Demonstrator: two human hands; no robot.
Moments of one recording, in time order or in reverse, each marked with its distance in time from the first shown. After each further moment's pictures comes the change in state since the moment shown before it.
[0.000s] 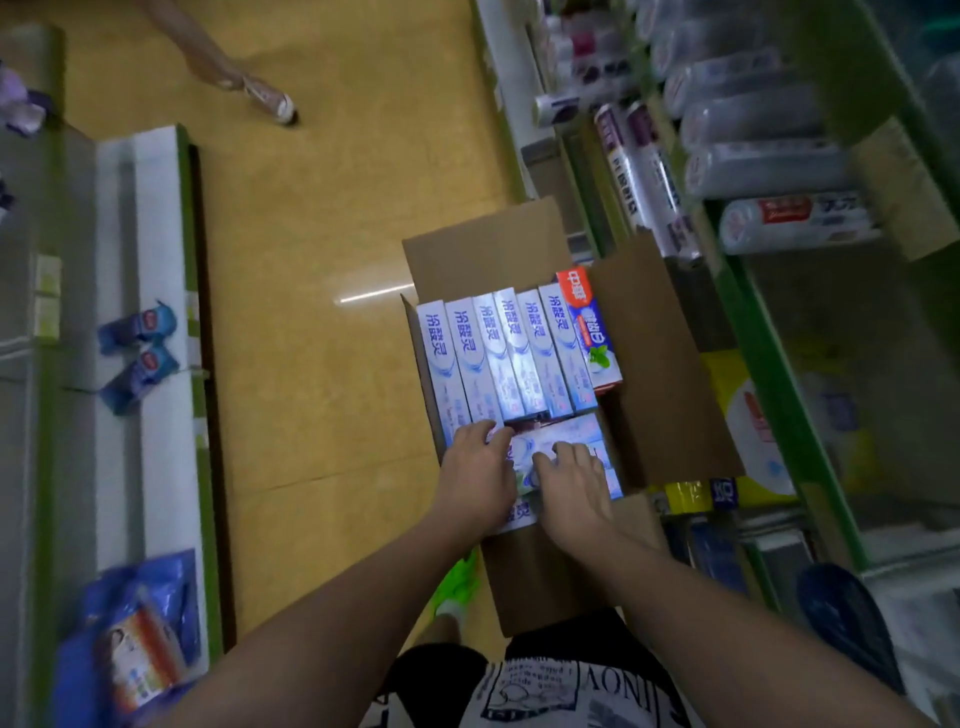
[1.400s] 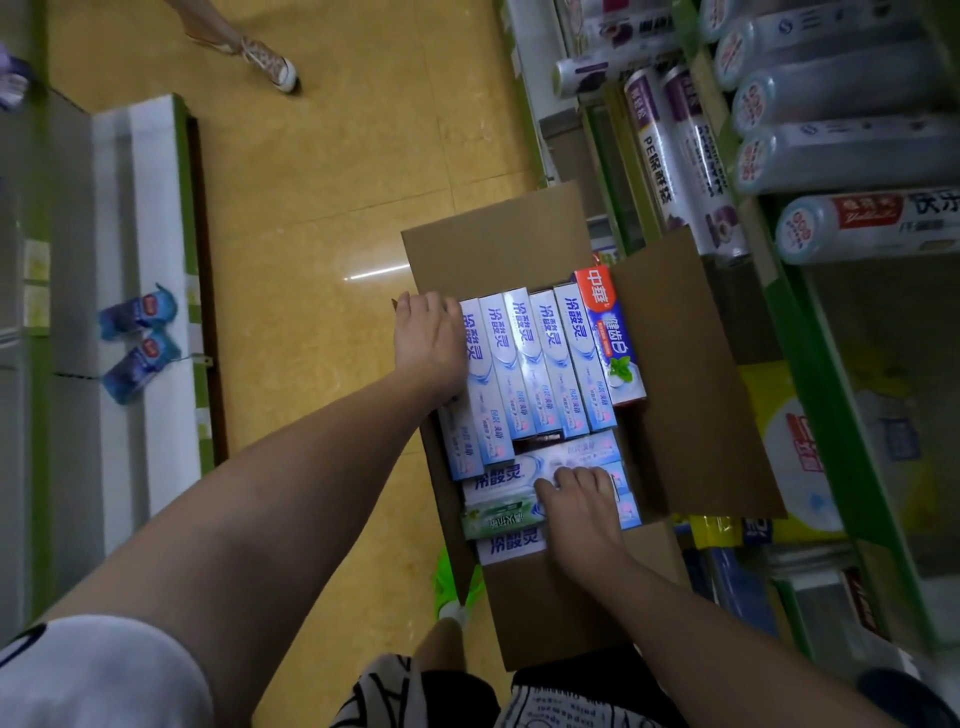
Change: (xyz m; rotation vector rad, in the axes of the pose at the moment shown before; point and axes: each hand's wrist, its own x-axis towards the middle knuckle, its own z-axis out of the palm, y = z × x) left_hand 0.164 -0.042 -0.075 0.700 -0.097 -0.151; right_hand 0.033 0.014 0.037 -0.091 -0.045 -0.086
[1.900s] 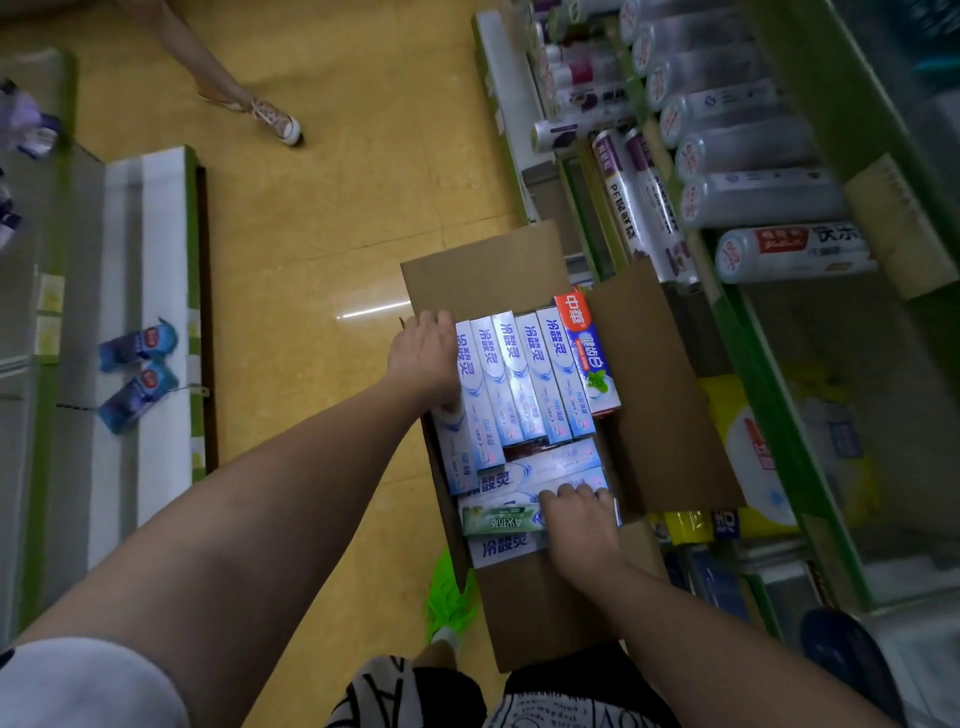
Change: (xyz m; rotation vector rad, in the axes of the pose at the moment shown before) left_hand -0.038 -0.011 -0.044 -0.308 -0.038 -0.010; right_hand -0.031 0.003 -0.031 -0.039 -0.071 0.069
